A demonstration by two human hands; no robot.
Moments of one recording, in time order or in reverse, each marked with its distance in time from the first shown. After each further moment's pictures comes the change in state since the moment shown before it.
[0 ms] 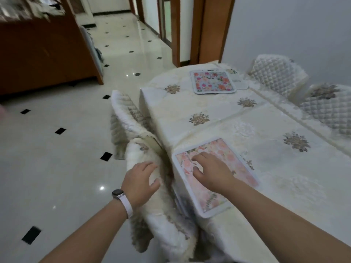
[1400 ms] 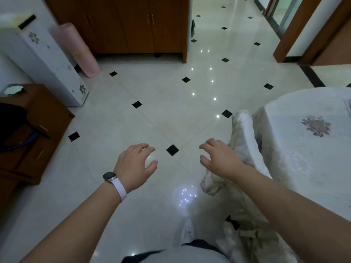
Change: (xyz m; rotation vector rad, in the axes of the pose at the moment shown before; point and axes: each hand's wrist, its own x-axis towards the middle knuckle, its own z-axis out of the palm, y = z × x) left_hand 0.104 -0.459 -0.189 0.139 0.085 -0.448; right_hand 0.455 -0.318 0.164 -0.065 -0.251 -0.384
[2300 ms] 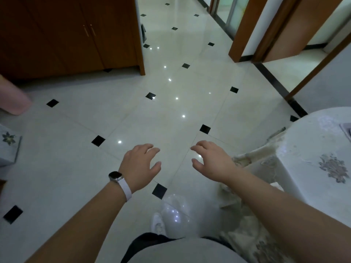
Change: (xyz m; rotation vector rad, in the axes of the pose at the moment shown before) left_hand 0.450 -0.093 0.017 -0.066 -0.135 0.347; right_hand 0.356 0.061 -0.056 -0.003 0.043 0.261
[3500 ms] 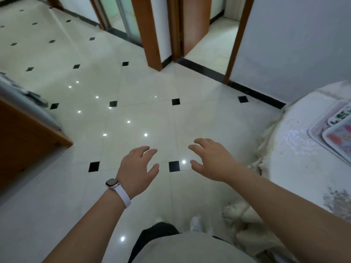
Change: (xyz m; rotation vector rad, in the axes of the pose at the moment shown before) left_hand 0.575 0.158 0.034 0.002 -0.130 0.531; right_hand 0.252 0.348 -0.160 0.080 0.164 0.474
